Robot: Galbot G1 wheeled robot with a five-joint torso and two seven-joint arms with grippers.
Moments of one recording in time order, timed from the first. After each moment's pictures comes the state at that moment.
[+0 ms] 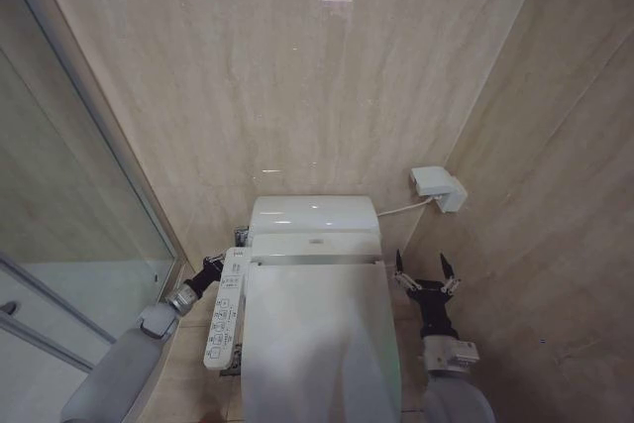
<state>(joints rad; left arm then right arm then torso) 0.66 -1.07 -0.10 -0.85 0.05 -0.76 0.25 -1.47 1.41 0.52 1.96 0.11 0.28 0.23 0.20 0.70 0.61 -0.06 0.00</state>
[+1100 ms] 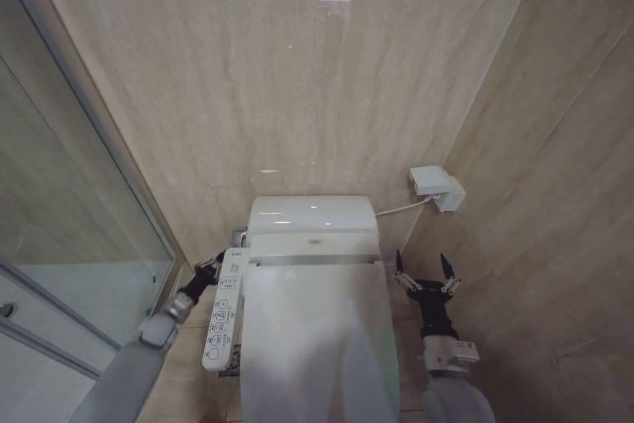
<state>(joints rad) 0.76 -1.13 -0.27 -0.84 0.08 -0.67 0.14 -1.47 1.41 0.52 1.96 0.11 0.28 0.23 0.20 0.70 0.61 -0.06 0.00</state>
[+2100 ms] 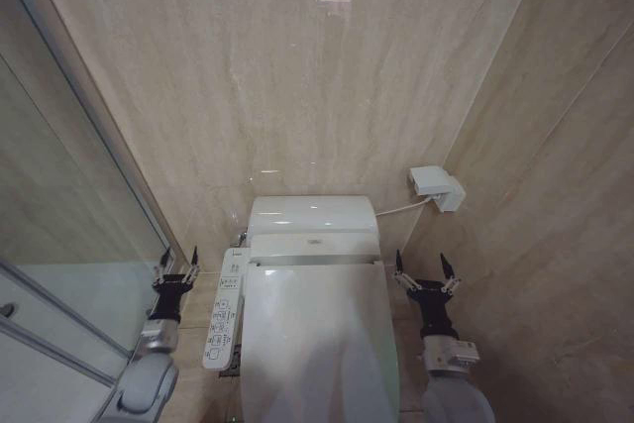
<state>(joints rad) 1.29 -1.18 -0.52 -1.68 -0.14 -0.34 -0.24 -1.47 1.41 0.52 1.96 0.11 0.28 0.23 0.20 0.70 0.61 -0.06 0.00</state>
